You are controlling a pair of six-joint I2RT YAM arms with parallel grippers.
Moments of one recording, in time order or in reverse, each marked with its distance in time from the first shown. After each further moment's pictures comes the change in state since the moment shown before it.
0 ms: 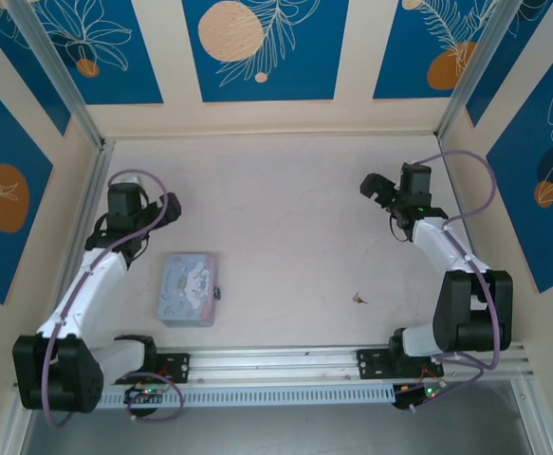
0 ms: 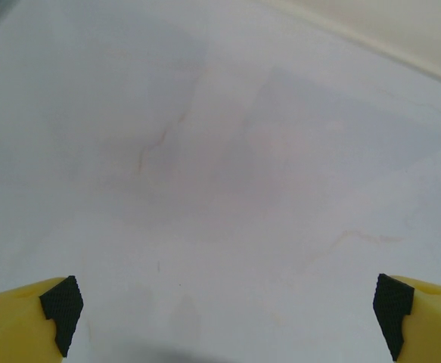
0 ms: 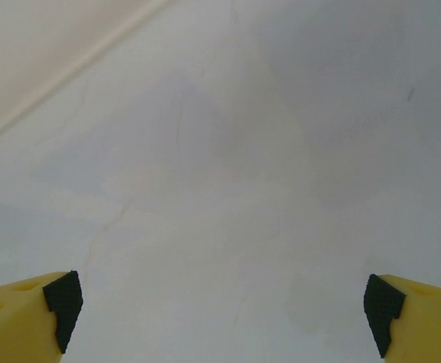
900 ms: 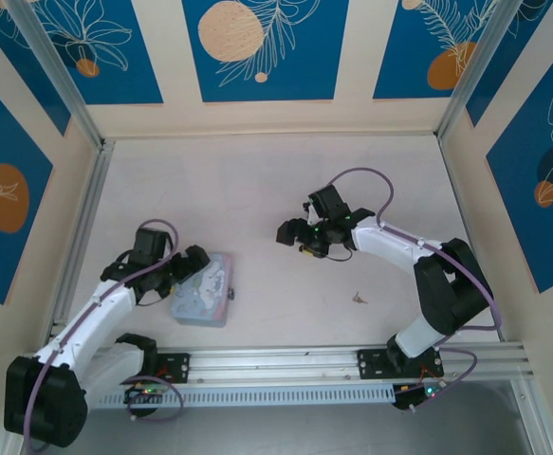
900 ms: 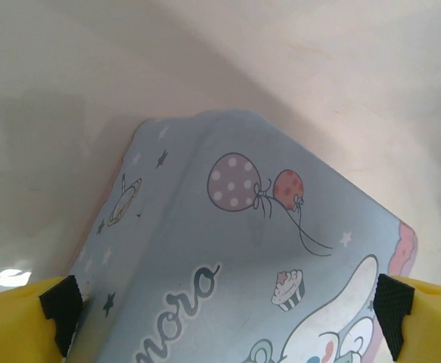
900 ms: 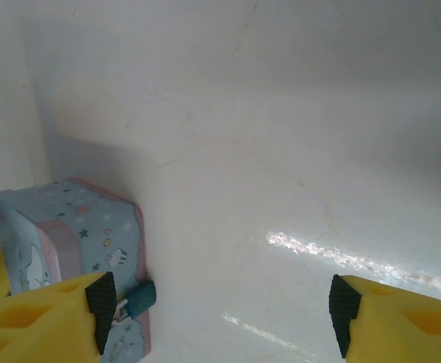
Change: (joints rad) left arm -0.230 -0.138 -0.287 -0.113 0.276 -0.372; right arm 0.529 0.168 0.076 -0.186 -0.324 0.248
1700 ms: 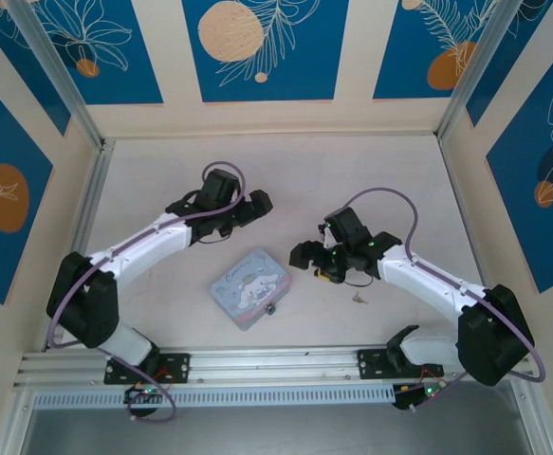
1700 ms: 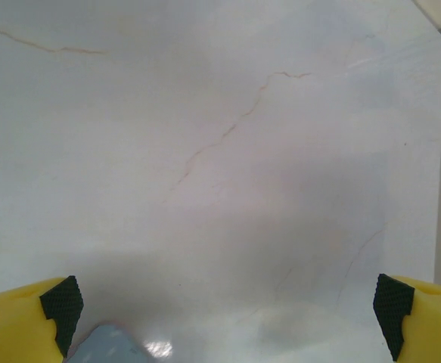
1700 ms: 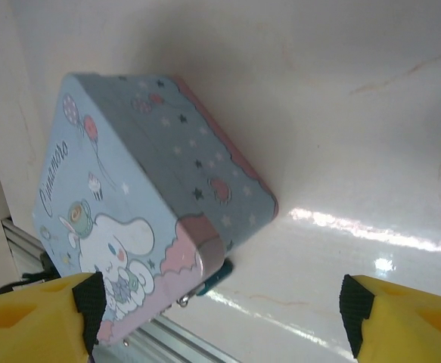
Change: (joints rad) left arm -0.301 0.553 0.583 0.150 -0.126 -0.082; right arm 0.066 -0.328 -0.196 -0.150 0.017 0.056
